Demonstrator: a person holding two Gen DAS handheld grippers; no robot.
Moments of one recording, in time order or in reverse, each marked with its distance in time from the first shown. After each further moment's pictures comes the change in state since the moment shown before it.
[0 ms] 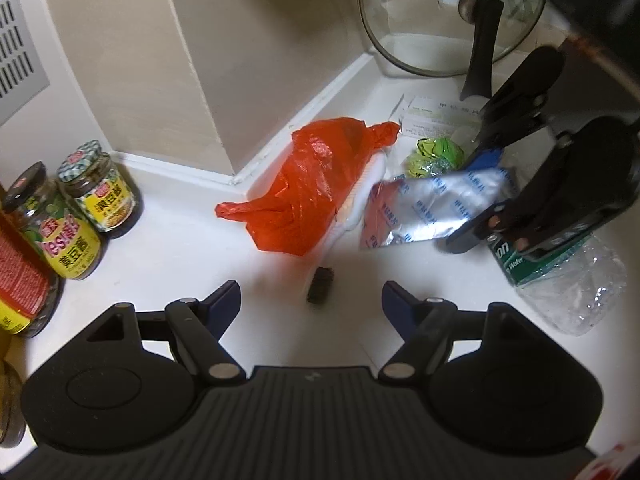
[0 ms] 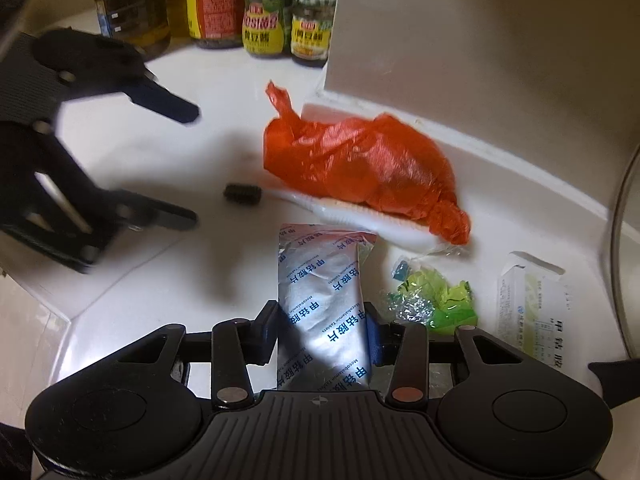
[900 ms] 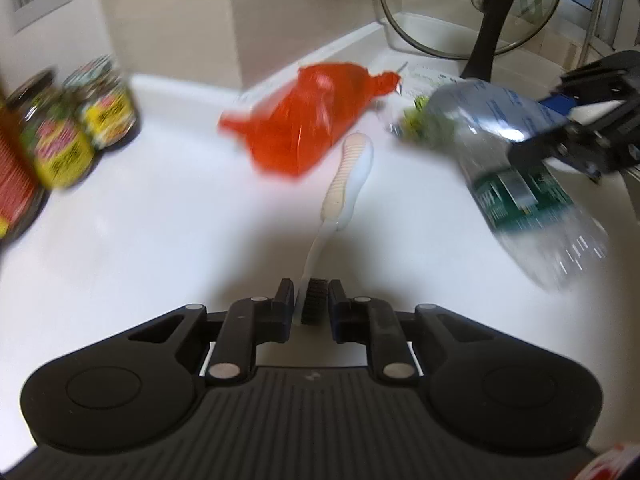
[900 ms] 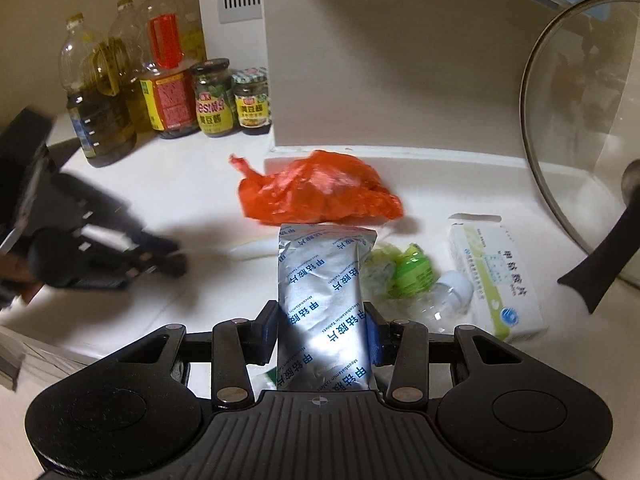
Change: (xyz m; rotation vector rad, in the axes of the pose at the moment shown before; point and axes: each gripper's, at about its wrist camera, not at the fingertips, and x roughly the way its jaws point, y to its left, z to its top) left arm -0.021 0.003 -0.053 -0.155 0.070 -0.060; right arm -0.066 0.011 -0.048 0.283 -0.206 -0.056
